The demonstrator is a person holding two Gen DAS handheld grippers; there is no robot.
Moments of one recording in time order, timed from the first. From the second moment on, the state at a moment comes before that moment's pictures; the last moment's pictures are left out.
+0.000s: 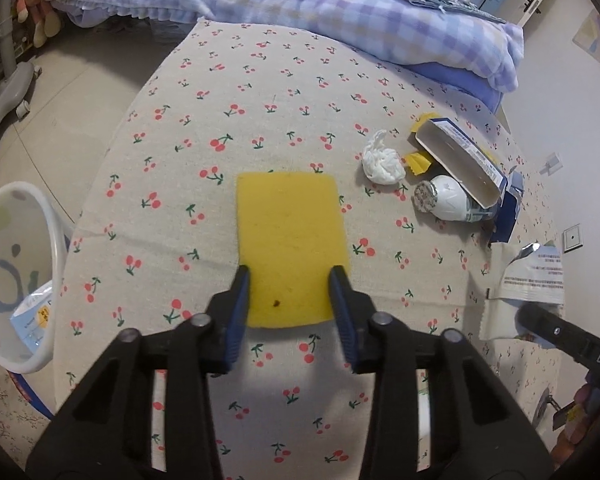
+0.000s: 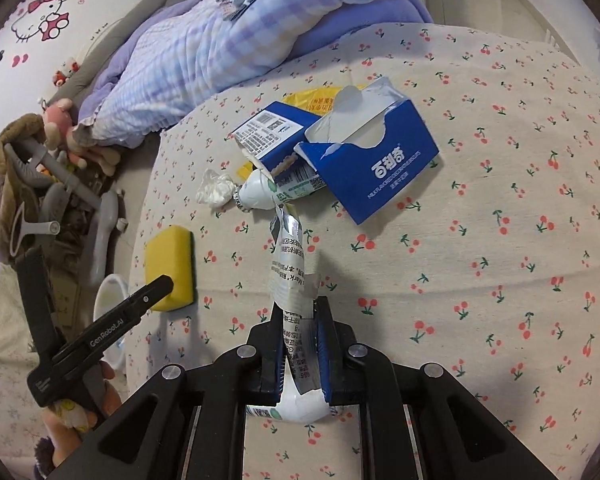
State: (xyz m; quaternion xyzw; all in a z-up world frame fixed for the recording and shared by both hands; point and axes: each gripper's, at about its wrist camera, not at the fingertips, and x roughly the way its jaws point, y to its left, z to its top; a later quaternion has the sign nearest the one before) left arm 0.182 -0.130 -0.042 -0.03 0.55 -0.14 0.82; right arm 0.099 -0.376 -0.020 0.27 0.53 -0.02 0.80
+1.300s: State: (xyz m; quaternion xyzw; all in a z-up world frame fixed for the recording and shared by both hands) left arm 0.164 0.124 -0.002 -0.10 0.50 -0.01 0.86; right arm 0.177 -0.125 0.000 0.18 0.53 0.16 0.82
